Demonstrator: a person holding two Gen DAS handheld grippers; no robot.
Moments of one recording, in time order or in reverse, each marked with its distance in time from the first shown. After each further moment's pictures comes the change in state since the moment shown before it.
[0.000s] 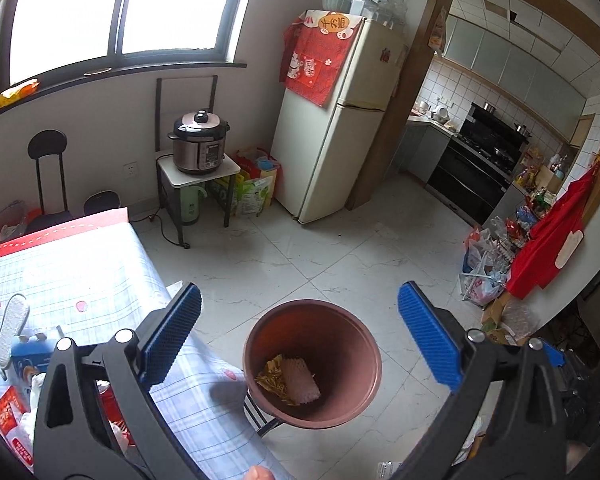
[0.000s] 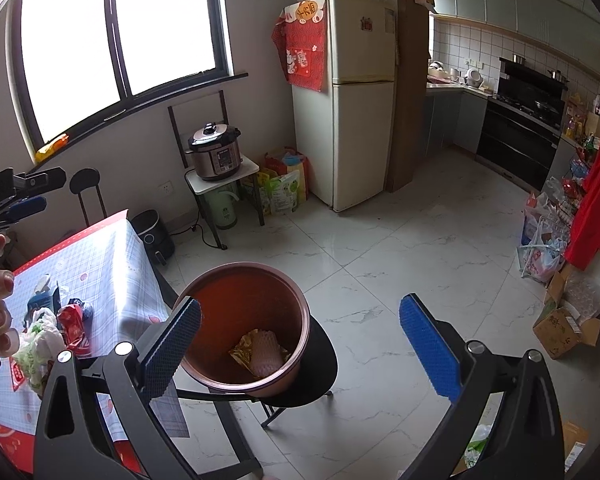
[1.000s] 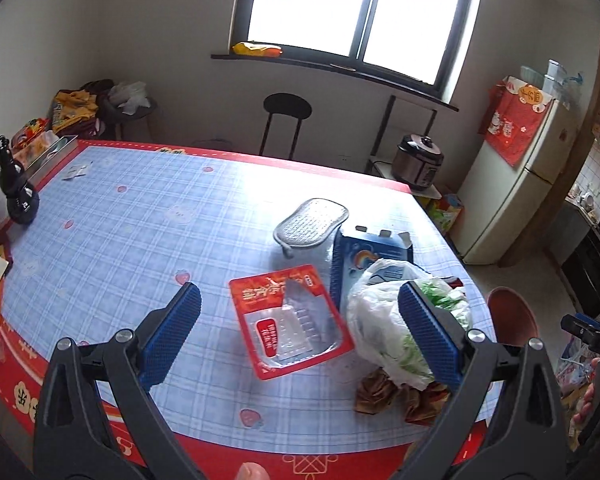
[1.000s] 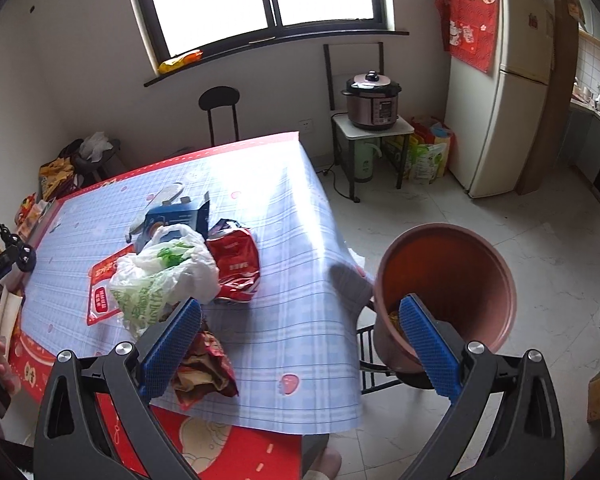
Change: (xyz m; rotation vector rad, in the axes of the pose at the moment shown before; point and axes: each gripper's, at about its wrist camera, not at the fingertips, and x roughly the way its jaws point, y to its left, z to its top) left arm -0.254 0.298 -0.197 -0.364 -0.102 0.539; right arm 0.029 0.260 -0.057 -0.256 0.191 0.399
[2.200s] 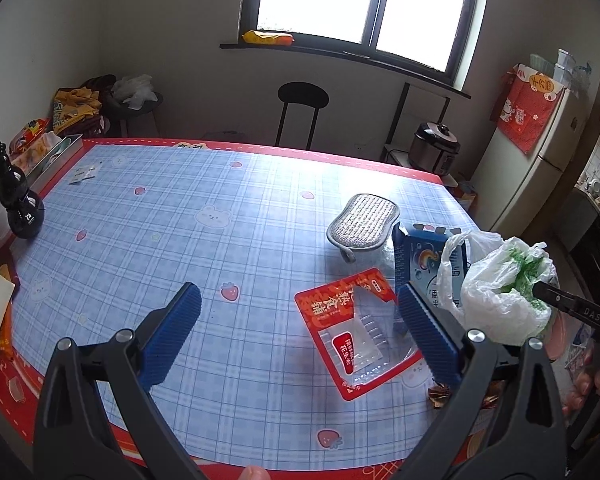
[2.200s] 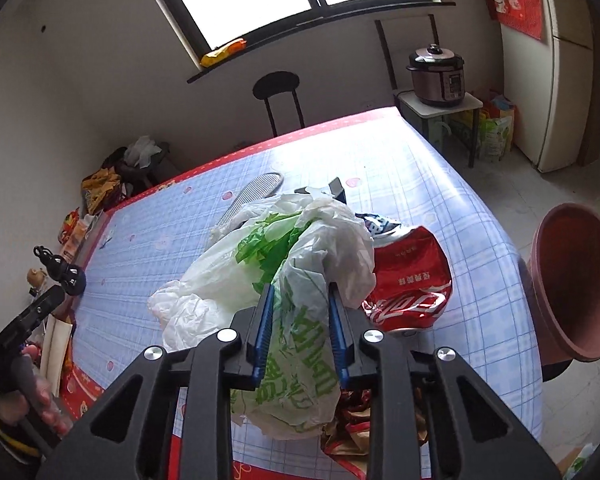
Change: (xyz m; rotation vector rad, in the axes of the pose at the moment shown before) left arm 0.034 0.061 0.023 0.036 0.039 0.009; right arm 0.065 0.113 0.017 0.058 -0.035 0.197
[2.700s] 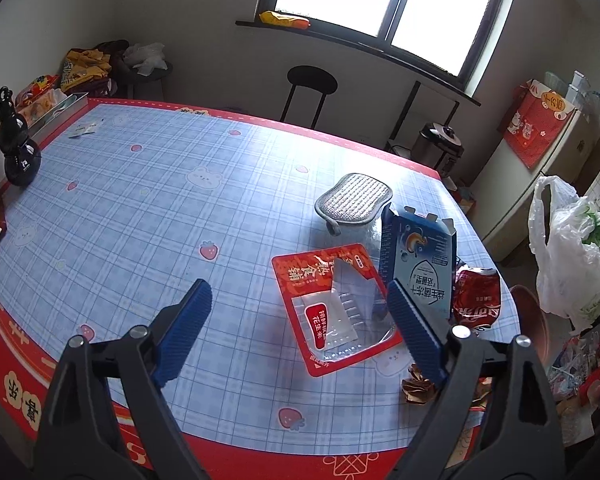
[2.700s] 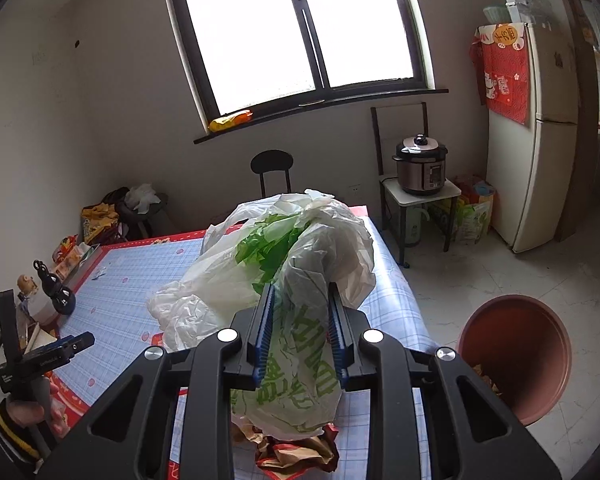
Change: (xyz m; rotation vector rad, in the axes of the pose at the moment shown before) left arm 0.013 -0.011 -0.031 -0.121 0.065 -0.020; right arm -0.099 -0.050 0.031 -0.084 -0.211 -0.100
